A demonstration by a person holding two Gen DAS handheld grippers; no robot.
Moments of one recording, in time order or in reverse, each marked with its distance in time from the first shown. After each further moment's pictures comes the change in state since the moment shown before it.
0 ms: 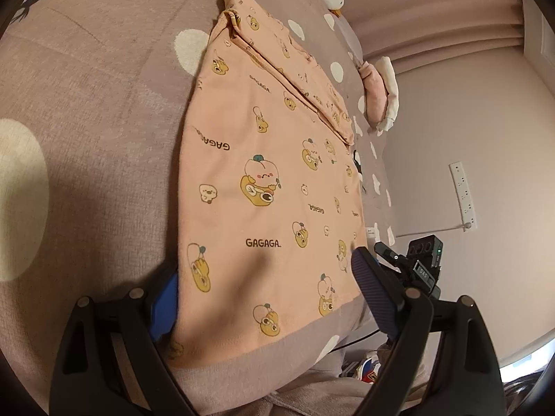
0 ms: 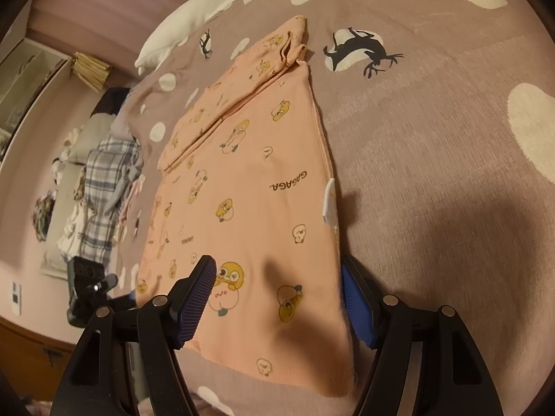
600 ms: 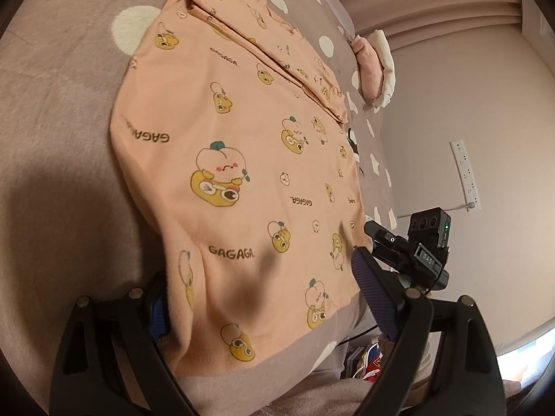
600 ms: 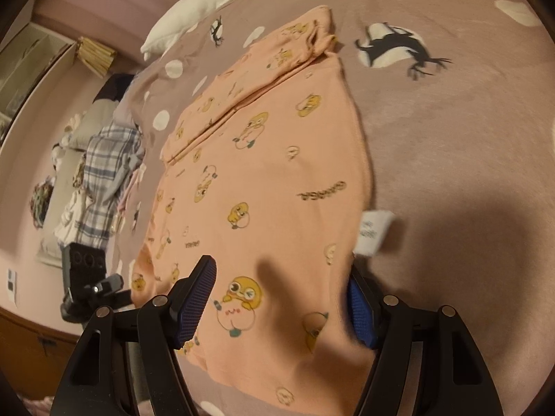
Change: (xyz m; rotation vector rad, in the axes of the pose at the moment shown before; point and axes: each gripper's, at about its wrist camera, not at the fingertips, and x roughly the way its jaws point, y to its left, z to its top) left arm 0.039 -0.020 0.007 0.061 0.082 0.006; right arm 0.028 0.024 0.012 -0.066 0.038 -0.011
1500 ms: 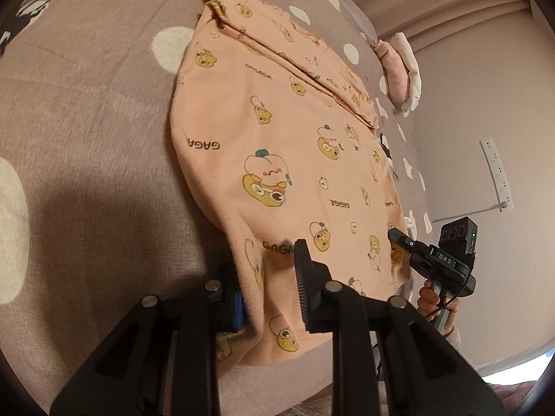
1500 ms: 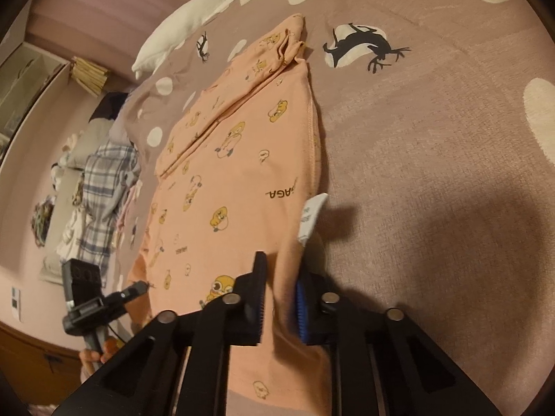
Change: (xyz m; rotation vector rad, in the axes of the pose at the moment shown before) left arm -0.014 0.001 -0.007 0.033 -0.058 0.167; right arm -0.013 -0.022 -0.011 0.070 -0.058 0.015
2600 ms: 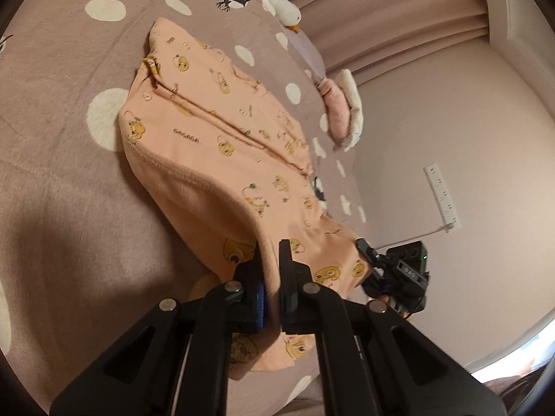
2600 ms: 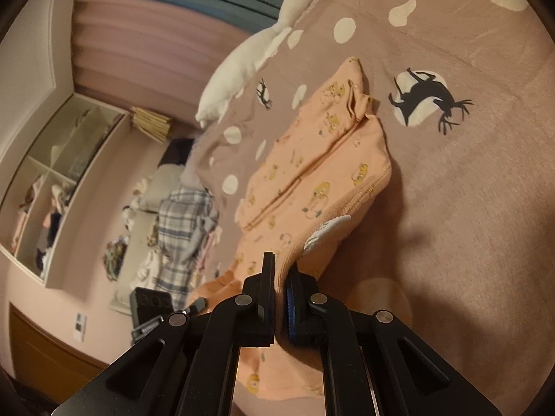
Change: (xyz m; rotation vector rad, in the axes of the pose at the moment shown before) left arm -0.014 -0.021 0.033 -0.003 -0.131 -0.267; right arm -0.020 0.009 0.026 0.081 -0.165 0.361
